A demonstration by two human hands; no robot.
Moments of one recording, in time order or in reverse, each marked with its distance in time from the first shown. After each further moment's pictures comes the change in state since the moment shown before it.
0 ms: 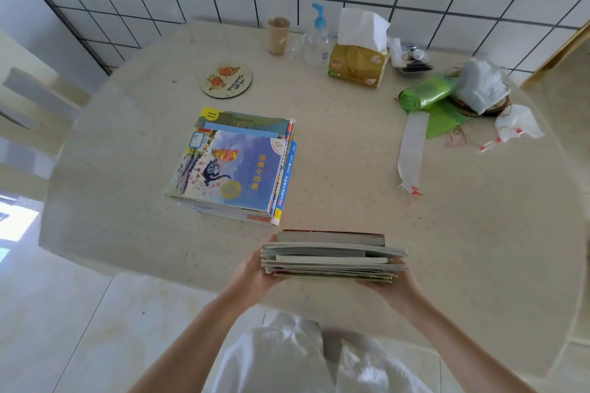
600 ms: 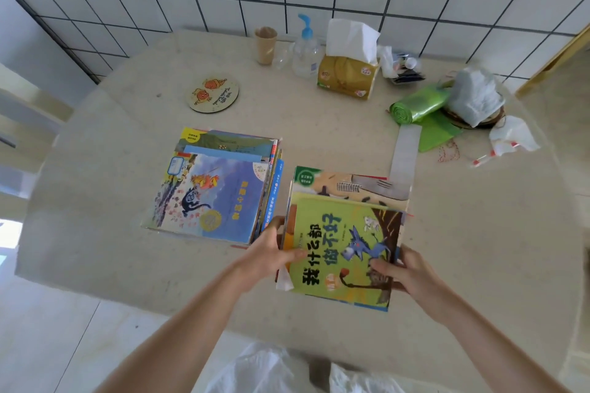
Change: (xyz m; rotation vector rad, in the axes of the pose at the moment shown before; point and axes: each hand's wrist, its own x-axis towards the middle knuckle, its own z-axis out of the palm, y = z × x) left_hand 0.066 0.072 0.022 0.219 -0.062 -0.107; right_hand 0.034 -0.054 -0.056 0.164 -0.073 0.263
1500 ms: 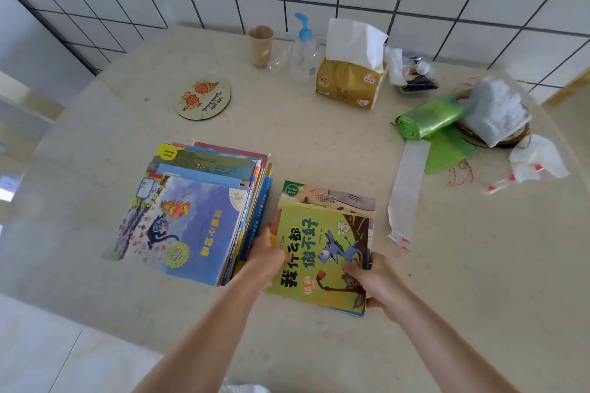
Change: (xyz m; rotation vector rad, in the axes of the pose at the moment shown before) left_hand 0.075 0.034 0.031 -0.037 0.290 -0.351; right_hand 0.086 -0.023 0.015 -0.165 0.106 0.273
